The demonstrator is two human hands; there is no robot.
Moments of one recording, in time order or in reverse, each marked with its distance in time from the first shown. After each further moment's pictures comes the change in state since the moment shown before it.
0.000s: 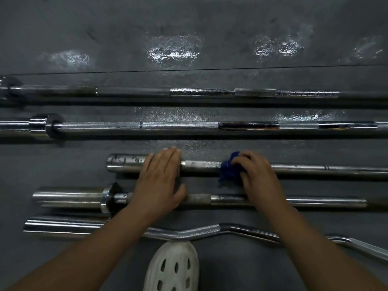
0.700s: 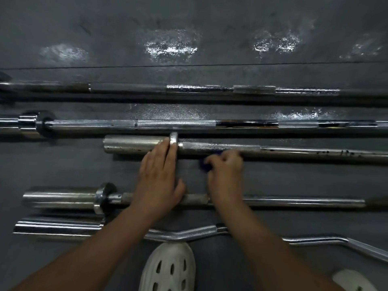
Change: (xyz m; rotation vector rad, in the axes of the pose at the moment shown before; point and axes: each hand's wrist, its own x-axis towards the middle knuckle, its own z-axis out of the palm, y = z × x) left_hand 0.007 0.010 0.007 -0.058 0.042 -0.086; right_hand 0.011 -0.063 0.050 0.034 0.147 0.231
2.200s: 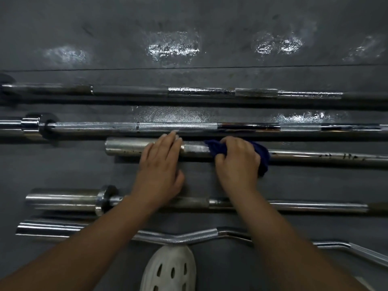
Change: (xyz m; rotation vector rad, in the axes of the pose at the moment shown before) left_hand 0.026 -0.001 -0.016 0.063 0.027 0.059; right_hand 0.039 -0.004 -0.025 -0.084 0.006 0.080
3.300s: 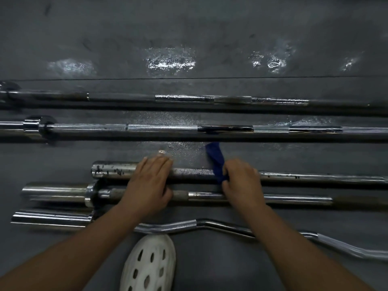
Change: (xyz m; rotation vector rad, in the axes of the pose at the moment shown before) left_hand -0.037 0.029 0.000 0.082 -0.116 0.066; right_hand -0.038 0.074 -0.054 -0.121 -0.234 -0.184
